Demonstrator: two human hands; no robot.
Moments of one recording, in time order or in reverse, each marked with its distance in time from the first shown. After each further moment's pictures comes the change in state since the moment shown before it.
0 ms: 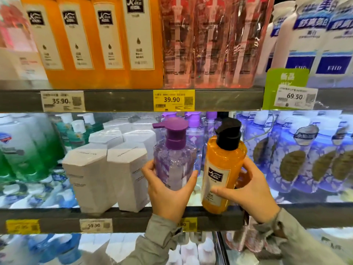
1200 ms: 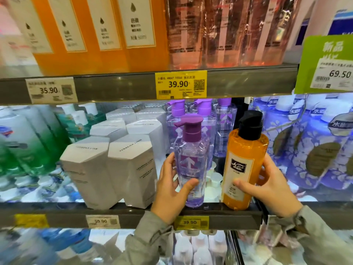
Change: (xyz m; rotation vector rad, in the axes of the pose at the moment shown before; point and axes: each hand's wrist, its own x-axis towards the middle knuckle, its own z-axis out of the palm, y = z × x) left_hand 0.012 -0.047 -0.017 -0.067 -0.521 -0.321; right_hand 0.021 0.053 -0.020 -0.017 -0.044 0.045
